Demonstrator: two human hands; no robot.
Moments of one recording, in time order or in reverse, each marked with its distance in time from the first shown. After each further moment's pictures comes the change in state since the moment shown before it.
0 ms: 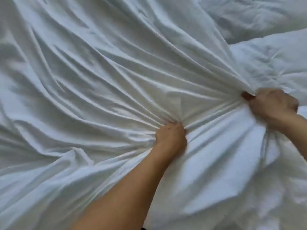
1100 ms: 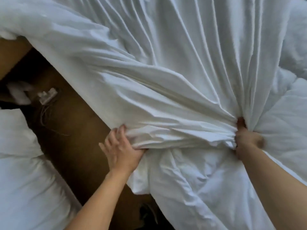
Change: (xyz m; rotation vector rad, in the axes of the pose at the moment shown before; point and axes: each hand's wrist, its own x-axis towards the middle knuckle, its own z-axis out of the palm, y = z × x) left_hand -0.145 0.199 0.231 -0.646 0.650 -1.071; right_hand 0.078 0.116 0.073 0.848 -0.424 0.038
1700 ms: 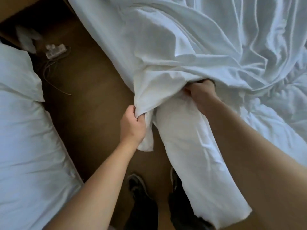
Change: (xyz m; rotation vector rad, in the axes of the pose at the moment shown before) left_hand -0.105 -0.081 0.034 -0.800 0.182 -0.094; right_hand -0.224 0.036 0.068 -0.072 -0.724 -0.498
